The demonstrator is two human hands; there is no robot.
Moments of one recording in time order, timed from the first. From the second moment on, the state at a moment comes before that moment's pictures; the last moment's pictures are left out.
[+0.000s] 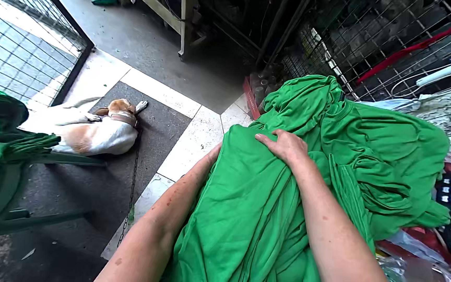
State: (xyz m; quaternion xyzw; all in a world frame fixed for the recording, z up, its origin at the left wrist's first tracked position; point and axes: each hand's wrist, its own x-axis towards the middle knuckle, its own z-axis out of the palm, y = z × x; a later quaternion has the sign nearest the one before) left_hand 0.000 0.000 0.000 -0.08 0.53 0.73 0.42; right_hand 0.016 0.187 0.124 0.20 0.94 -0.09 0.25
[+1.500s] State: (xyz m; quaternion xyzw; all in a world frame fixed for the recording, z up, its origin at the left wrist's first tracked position) left_hand -0.008 0.006 0.076 0.21 0.70 0.68 0.13; right_hand 0.074 0.183 0.119 -0.15 0.97 -0.11 -0.16
